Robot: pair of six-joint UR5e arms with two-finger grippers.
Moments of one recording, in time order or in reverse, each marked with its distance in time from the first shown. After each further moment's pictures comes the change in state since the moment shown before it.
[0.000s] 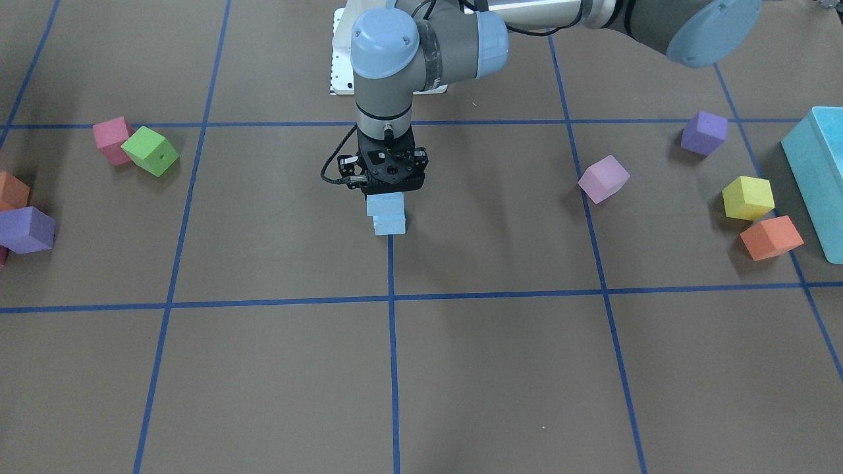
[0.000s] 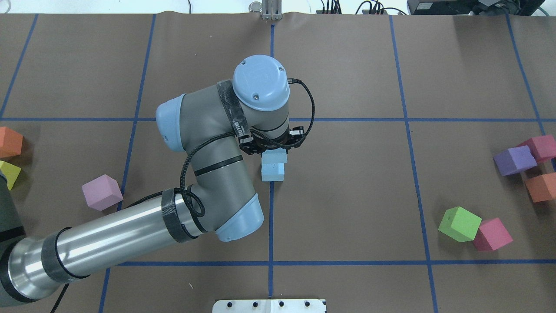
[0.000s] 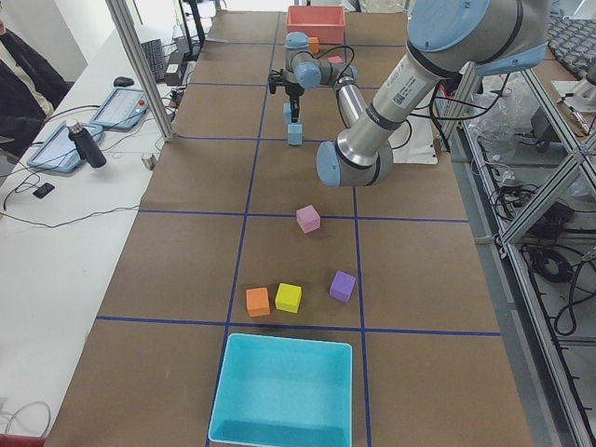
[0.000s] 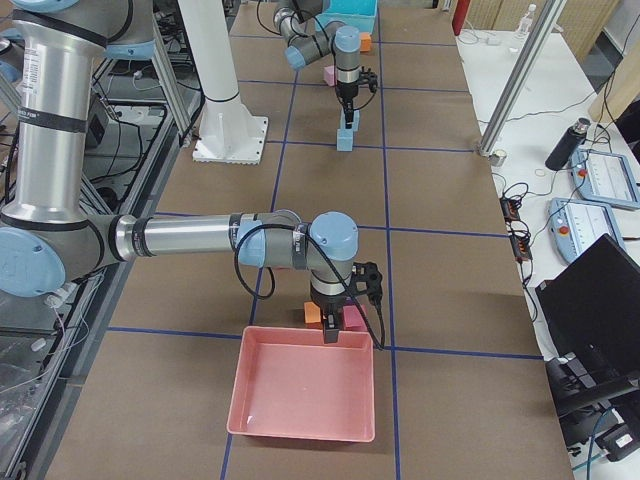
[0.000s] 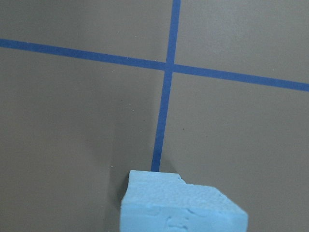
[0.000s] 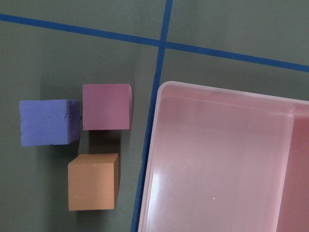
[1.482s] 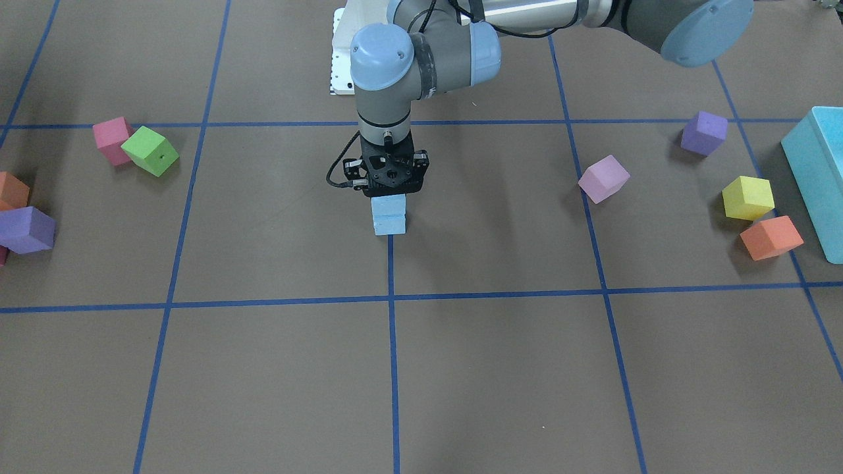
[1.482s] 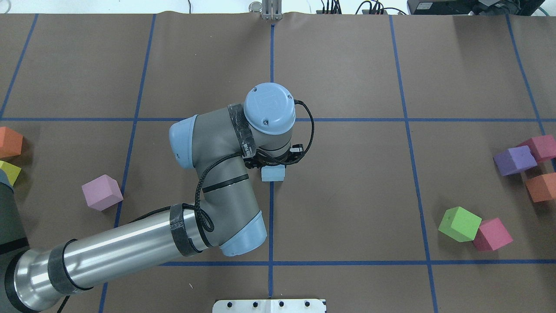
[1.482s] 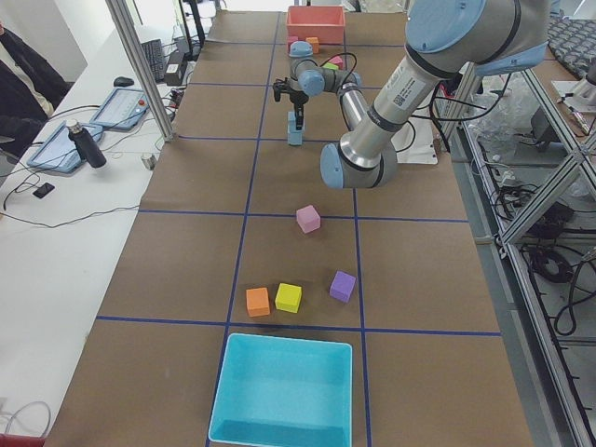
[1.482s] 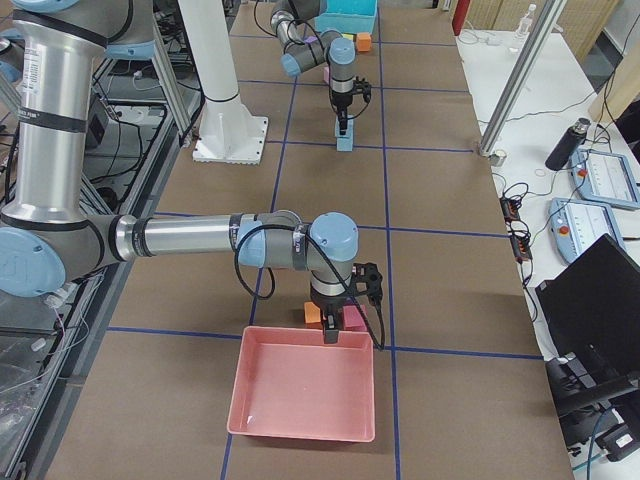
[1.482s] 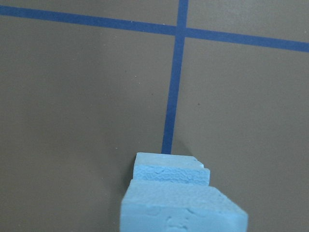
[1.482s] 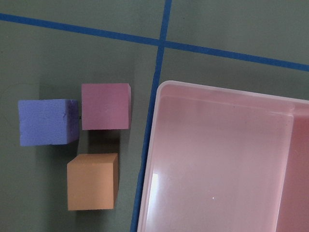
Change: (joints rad) left arm 0.029 0.018 0.020 -0.009 0.019 0.005; right arm 0.000 0.000 -0.003 0.000 -0.001 -0.001
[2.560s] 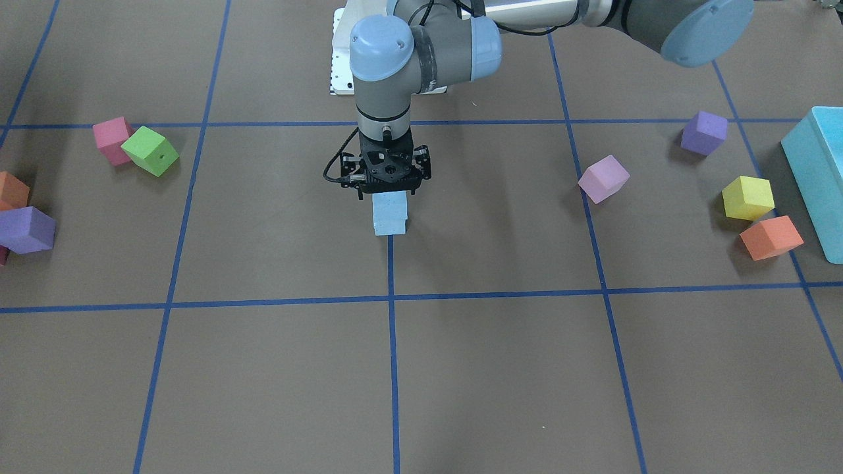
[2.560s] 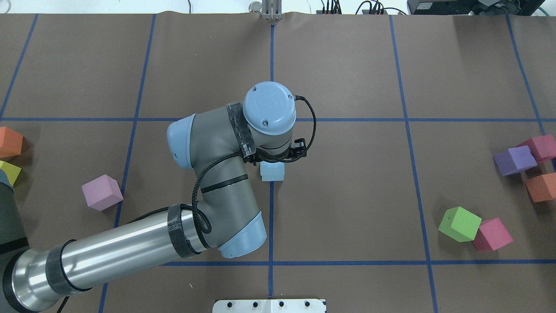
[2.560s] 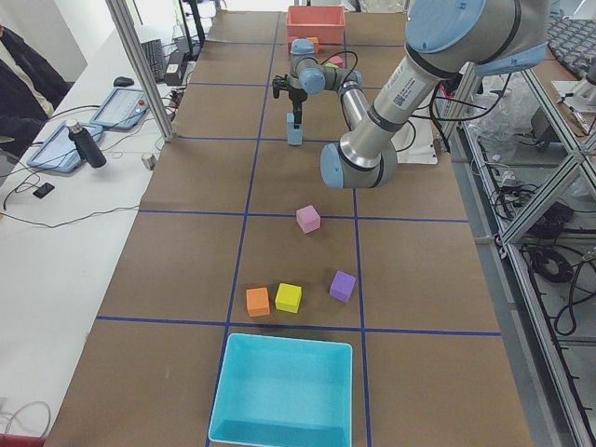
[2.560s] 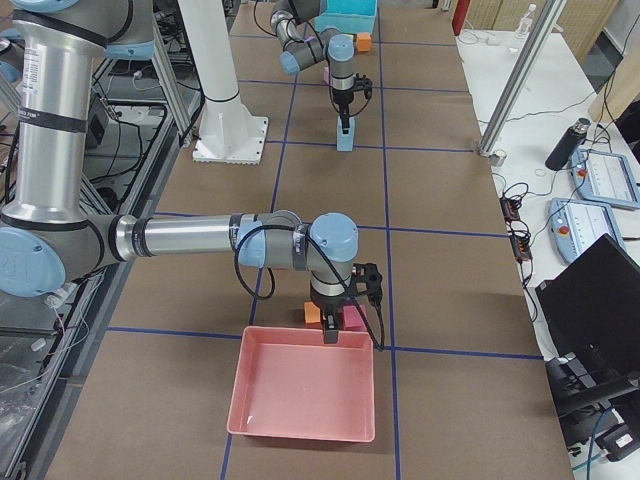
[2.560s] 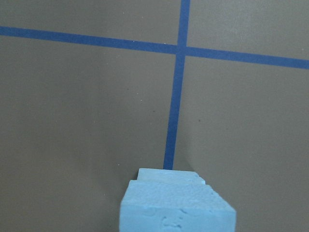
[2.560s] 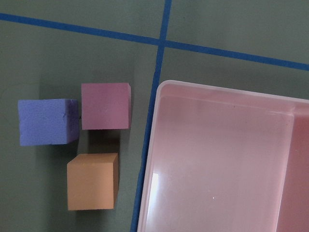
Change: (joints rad) left arm -0.002 0.000 -0.046 0.003 0.038 0.013; right arm 0.000 0.000 -0.001 0.000 0.002 0.001
